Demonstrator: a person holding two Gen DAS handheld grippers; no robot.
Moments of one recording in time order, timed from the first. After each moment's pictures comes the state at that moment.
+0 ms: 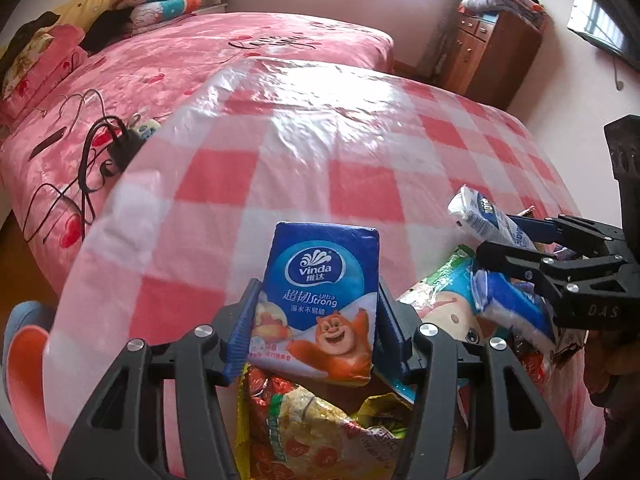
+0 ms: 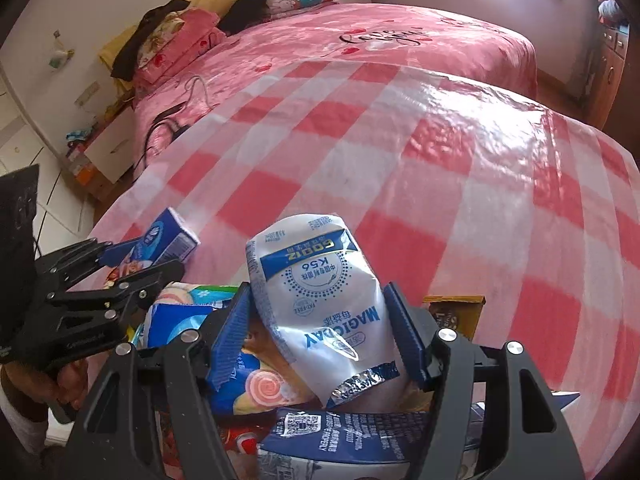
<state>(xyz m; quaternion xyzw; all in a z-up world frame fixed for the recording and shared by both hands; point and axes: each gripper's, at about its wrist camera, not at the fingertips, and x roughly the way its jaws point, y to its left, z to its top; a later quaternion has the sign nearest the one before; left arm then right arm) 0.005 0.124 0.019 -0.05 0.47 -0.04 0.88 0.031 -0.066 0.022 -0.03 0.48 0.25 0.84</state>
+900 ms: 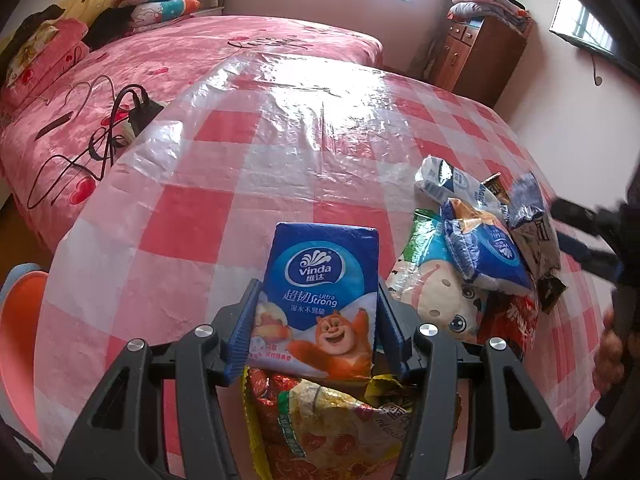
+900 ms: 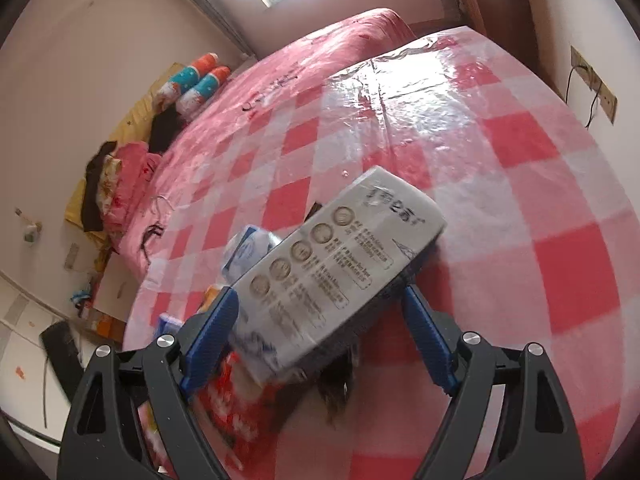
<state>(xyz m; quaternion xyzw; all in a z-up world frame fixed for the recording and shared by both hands) -0.062 0.127 0.017 -0.06 0.46 -0.06 0.88 -0.047 -0.167 0.030 0.22 0.44 0.11 0.86</state>
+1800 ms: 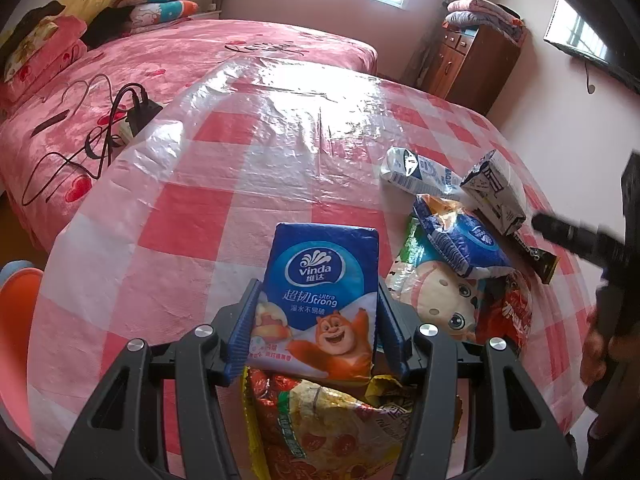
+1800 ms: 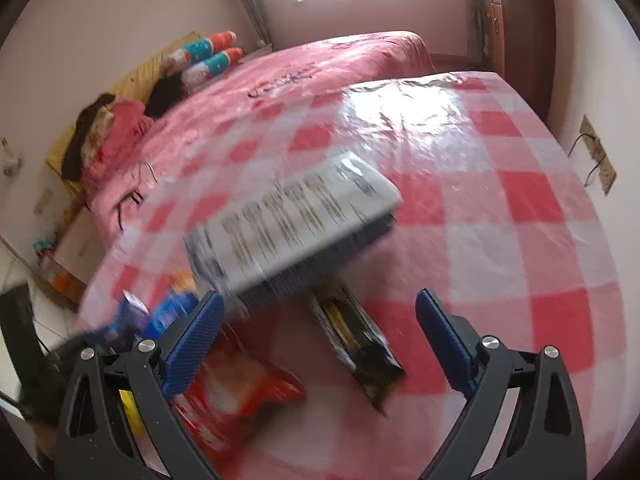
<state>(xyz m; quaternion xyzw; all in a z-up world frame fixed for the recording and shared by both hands) -0.068 0.134 0.016 -0.08 0.45 -0.07 0.89 -0.058 -0.148 0.028 0.08 0.44 0.10 0.89</state>
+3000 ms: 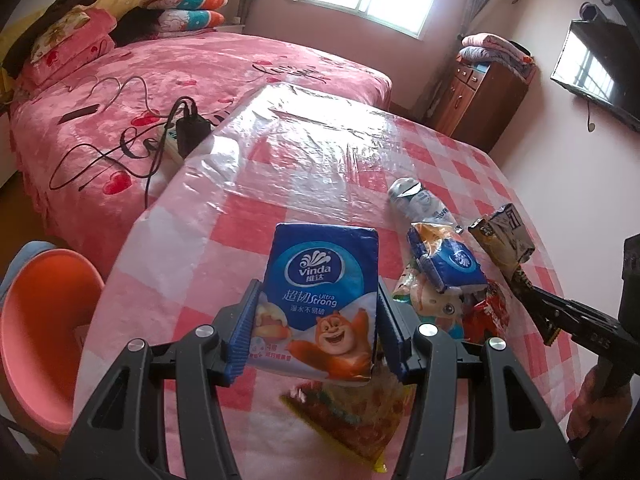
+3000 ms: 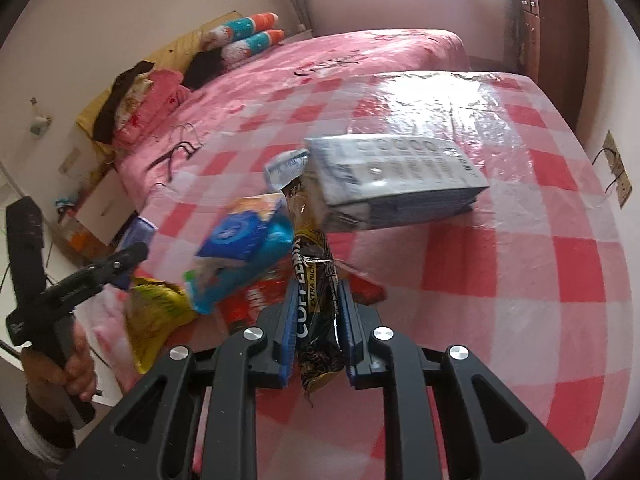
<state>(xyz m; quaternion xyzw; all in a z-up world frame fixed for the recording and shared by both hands) -0.107 0.173 0.046 -0.12 0.41 -0.05 0.90 -0.128 -0.105 0.050 0.08 0.44 0.17 0.88</state>
